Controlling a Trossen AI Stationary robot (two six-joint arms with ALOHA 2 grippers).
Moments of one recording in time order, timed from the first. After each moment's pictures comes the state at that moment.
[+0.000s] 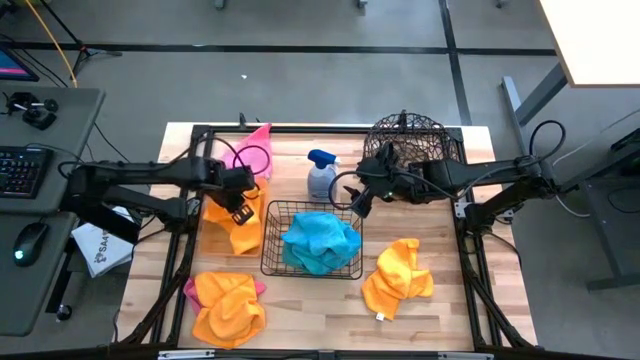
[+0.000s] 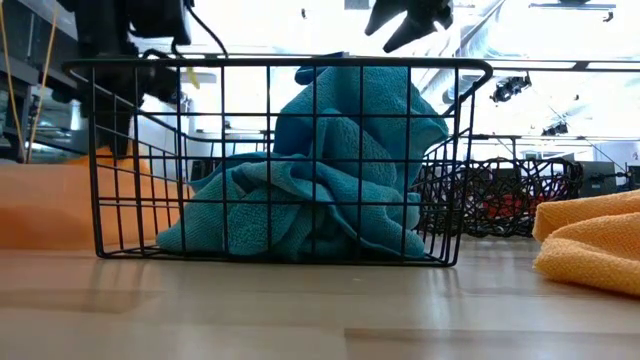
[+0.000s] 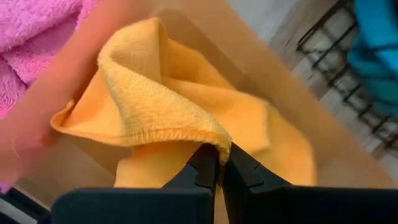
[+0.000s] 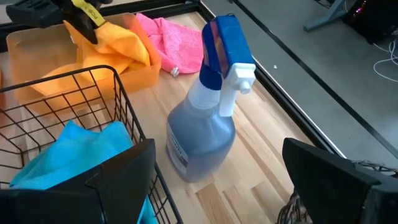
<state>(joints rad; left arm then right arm) 0.17 1.11 0.81 -1.07 -0.06 -0.53 0.10 1.43 1.38 -0.71 0.55 0.32</state>
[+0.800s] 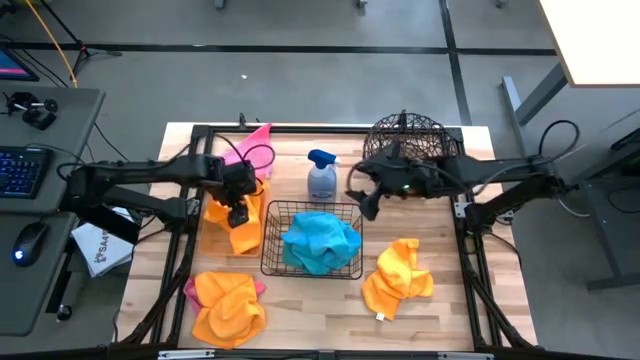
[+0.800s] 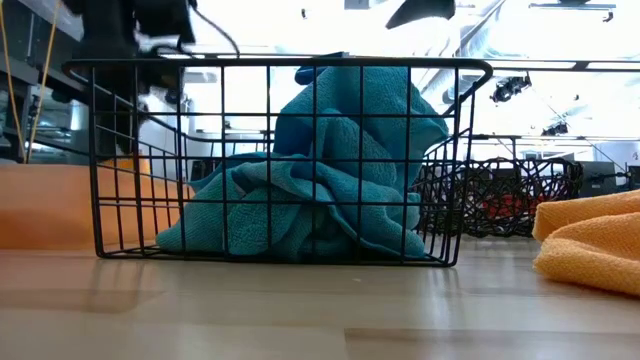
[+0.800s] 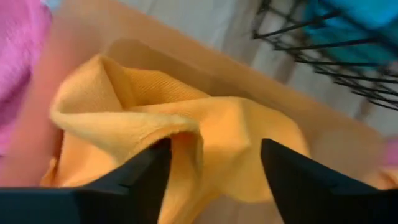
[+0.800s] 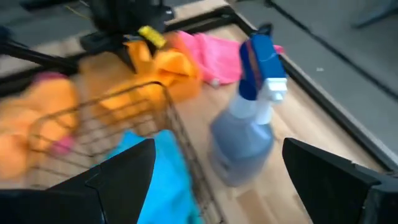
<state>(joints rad) 0.21 1.11 0.82 -1.03 0.05 -0.19 0.10 1.35 1.38 -0.67 0.37 0.36</state>
